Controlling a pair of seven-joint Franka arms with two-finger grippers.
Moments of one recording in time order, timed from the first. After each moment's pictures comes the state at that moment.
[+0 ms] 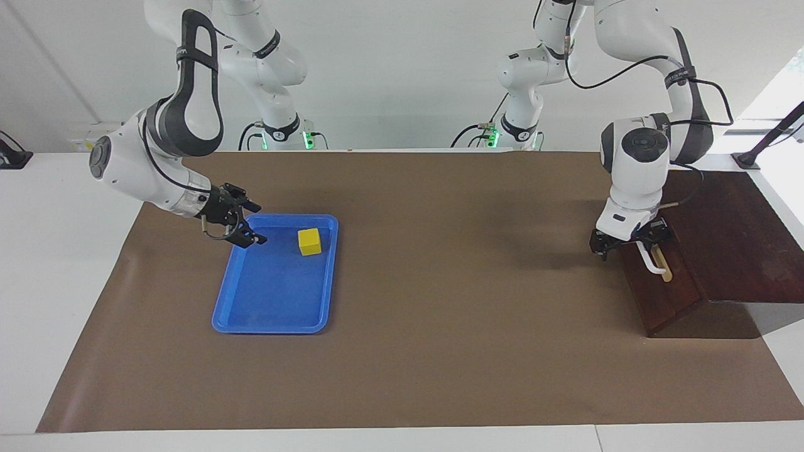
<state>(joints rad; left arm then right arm) 0.14 0.14 -0.20 -2.04 0.45 2.26 -0.20 -0.15 0.15 0.05 -1.99 0.54 1.81 1.00</state>
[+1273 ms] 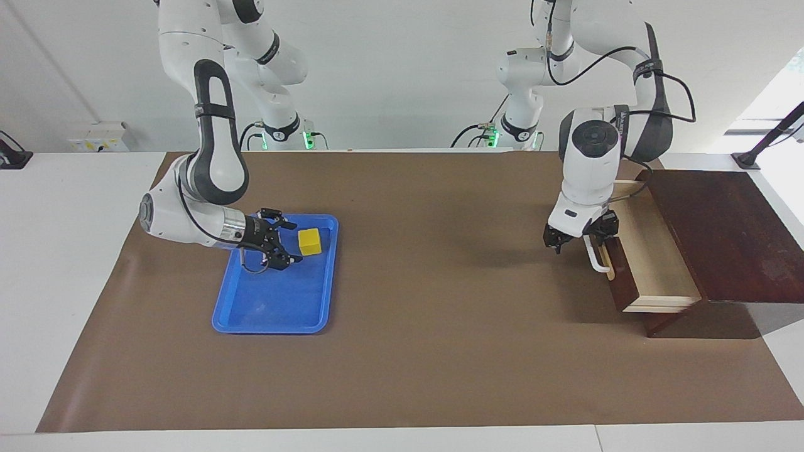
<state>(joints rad) -0.04 0.14 -0.21 -1.77 0.26 1.86 -0.36 -0.08 0.32 0.05 -1.98 0.68 1.87 0.98</state>
